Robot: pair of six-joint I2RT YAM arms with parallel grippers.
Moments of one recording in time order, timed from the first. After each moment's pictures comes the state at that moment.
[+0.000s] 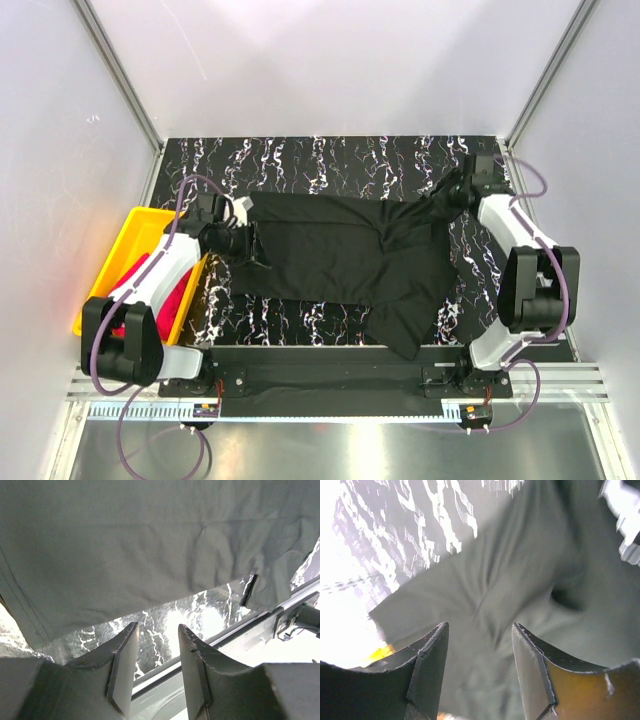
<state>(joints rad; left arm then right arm) -0.17 1.33 0.92 -0.69 0.50 -0.27 0.01 1.64 1.18 -0.38 -0.19 0.86</state>
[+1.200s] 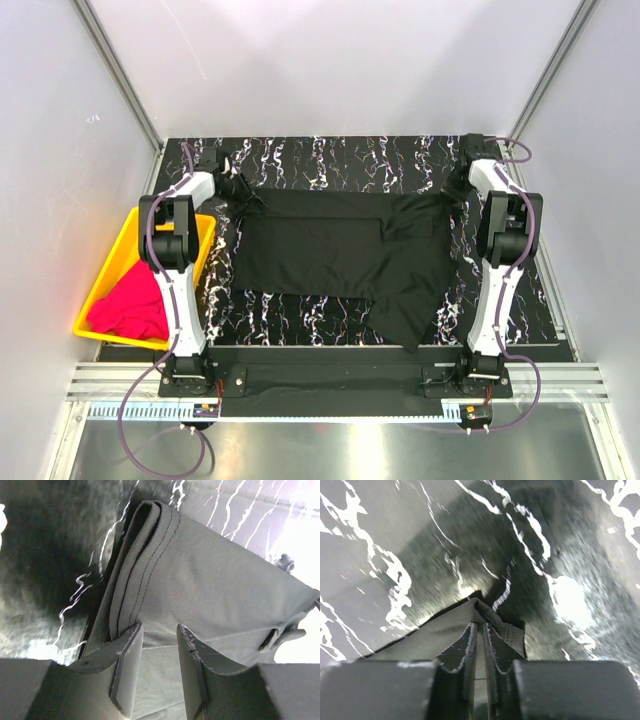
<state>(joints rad) 0.00 2.21 1.62 -0.50 0.46 -0.62 -0.08 2.26 1.78 -0.59 0.06 0.55</state>
